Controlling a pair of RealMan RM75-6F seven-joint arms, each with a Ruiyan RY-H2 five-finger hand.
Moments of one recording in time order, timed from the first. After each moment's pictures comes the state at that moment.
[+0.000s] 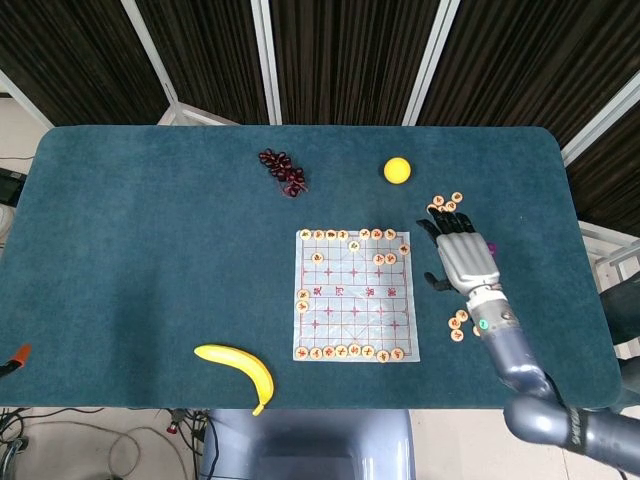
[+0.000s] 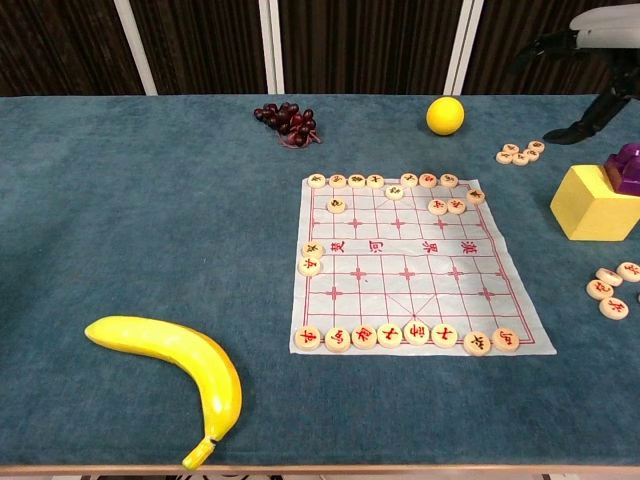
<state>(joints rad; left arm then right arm) 0.06 -1.16 -0.15 -1.83 1.34 1.69 0.20 0.72 -1.19 0.32 -1.83 -0.69 0.98 -0.58</state>
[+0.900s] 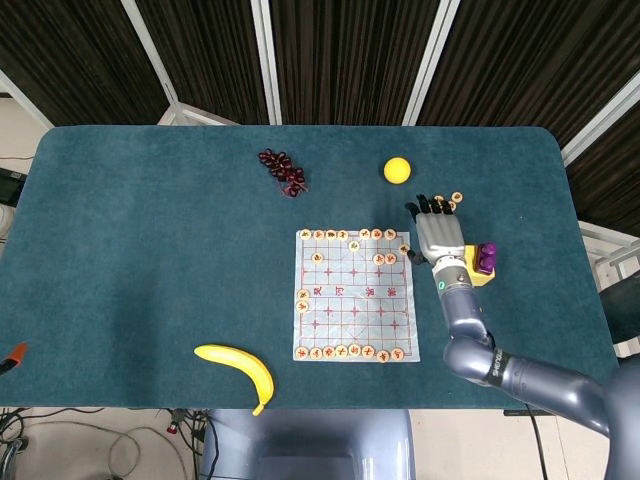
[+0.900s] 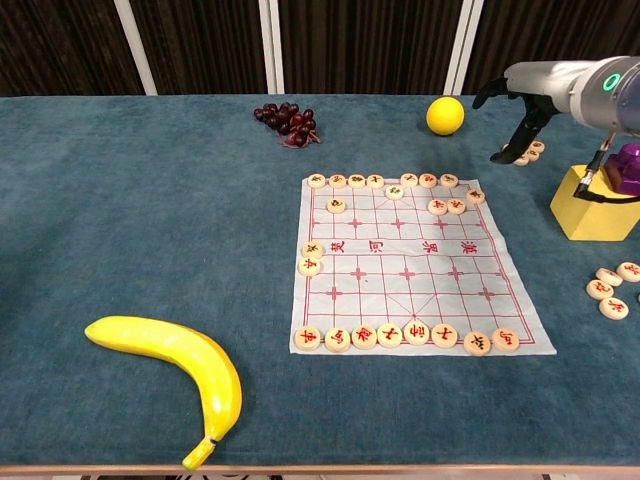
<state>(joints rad) 0.05 -1.17 -0.16 -1.81 1.33 1.69 0.21 0.95 -1.48 0.30 -1.38 -0.42 0.93 -0.64</state>
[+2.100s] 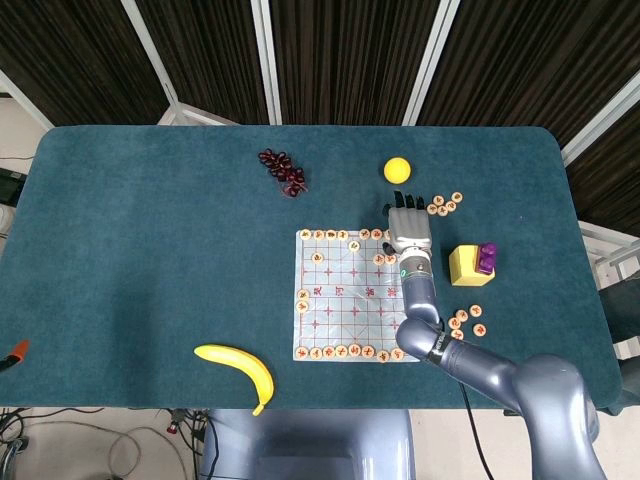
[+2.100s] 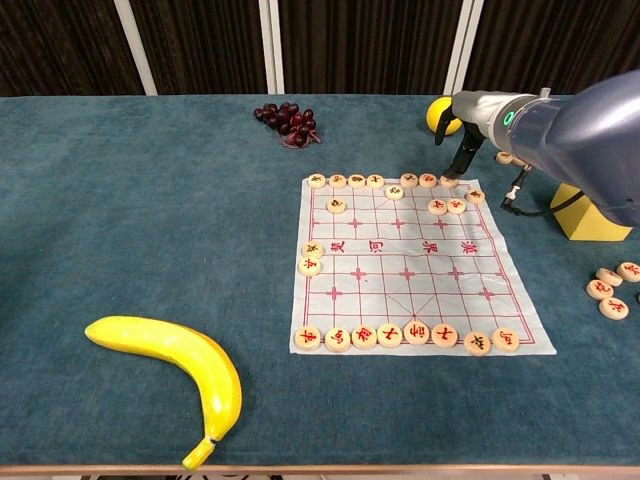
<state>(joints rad) 0.04 -1.17 -0.17 -1.80 1.31 1.67 0.22 1.08 -1.79 0.34 -0.96 -0.34 0.87 -0.70</state>
